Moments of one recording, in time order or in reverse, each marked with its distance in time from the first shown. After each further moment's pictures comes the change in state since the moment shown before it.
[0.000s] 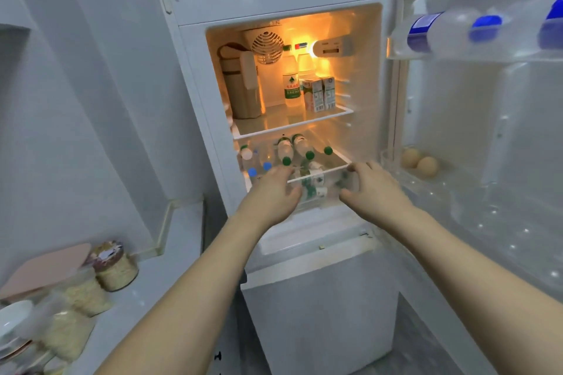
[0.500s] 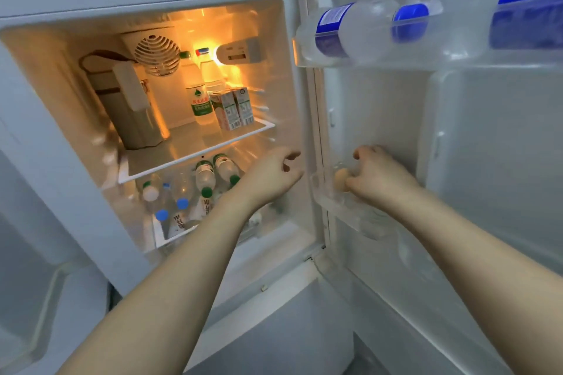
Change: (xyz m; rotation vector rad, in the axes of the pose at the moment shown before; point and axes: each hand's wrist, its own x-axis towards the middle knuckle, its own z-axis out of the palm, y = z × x) left_hand 0.180 0.084 0.071 -0.203 -0.142 0.234; right_hand 0.087 0.108 -0.055 -0.114 0.111 0.332
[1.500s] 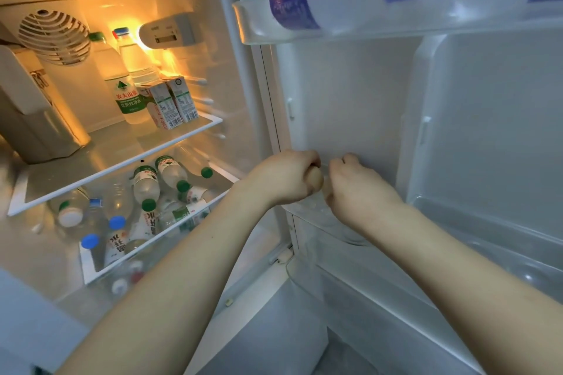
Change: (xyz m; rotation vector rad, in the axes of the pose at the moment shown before) left_hand 0.066 0.036 0.066 0.265 -0.291 0.339; right_hand 0.005 0.027 0.025 -0.316 0.012 -0.045
